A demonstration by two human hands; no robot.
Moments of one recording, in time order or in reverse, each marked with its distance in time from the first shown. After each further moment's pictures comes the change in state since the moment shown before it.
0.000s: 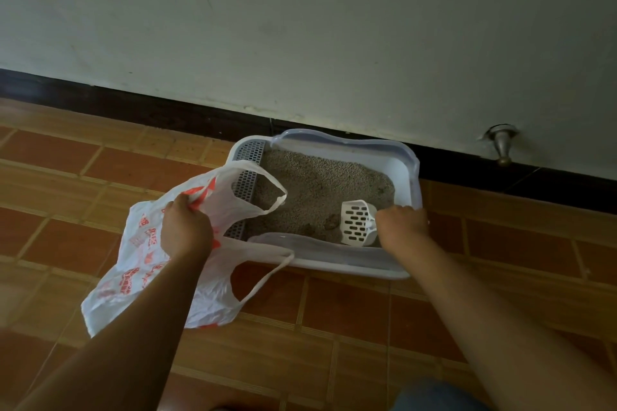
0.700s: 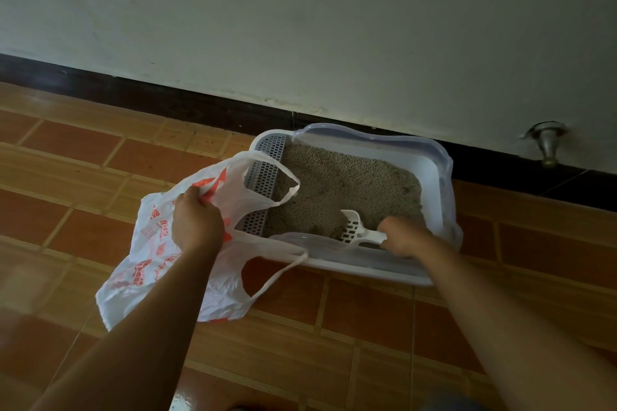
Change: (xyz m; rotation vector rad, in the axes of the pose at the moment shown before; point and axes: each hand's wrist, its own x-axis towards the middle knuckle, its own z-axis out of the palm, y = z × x) left_hand 0.010 -0.002 -0.007 -0.040 0.045 -0.008; right_hand 0.047 -0.019 0.037 0.373 -0.213 -0.188
